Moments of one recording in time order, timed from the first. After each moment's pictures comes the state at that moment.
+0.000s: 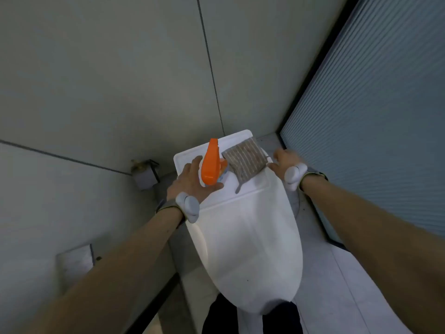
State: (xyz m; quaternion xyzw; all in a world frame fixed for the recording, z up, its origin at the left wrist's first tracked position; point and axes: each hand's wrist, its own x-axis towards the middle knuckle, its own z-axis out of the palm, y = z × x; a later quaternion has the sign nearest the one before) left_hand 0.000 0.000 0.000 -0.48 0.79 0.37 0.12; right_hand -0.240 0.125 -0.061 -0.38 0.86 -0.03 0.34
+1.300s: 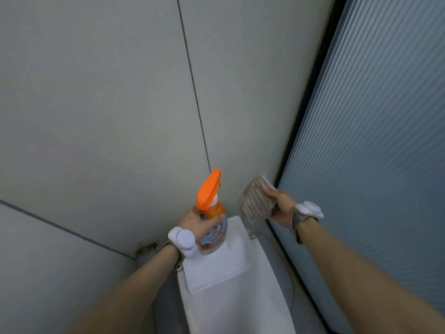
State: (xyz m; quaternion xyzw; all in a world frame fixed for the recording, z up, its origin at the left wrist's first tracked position) left_hand -0.042 -0.006 0.205 -0.44 0.76 0.48 -0.06; right_hand -0.249 0.111 0.195 0.02 0.61 -0.60 0.51
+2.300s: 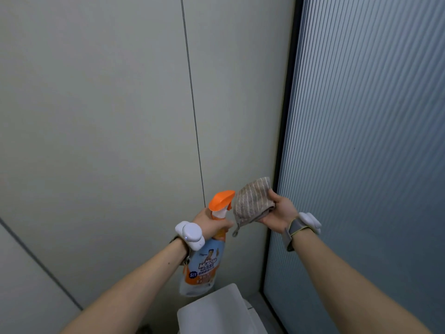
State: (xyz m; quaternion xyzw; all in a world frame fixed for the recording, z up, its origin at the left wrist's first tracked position) left_hand -0.053 0.023 0.427 -0.25 0.80 0.52 -0.12; right_hand -0.228 0.138 0.407 -0.05 0.36 -0.76 0.53
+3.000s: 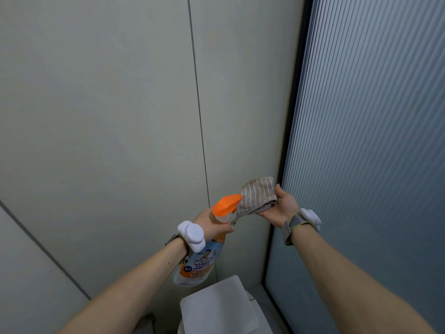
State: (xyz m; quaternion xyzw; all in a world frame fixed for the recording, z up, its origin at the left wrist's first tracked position) left_hand -0.042 0.017 0.411 -0.25 0.85 0.45 -0.07; right_hand -0.228 0.119 0.388 -0.03 0.30 -0.78 0.55
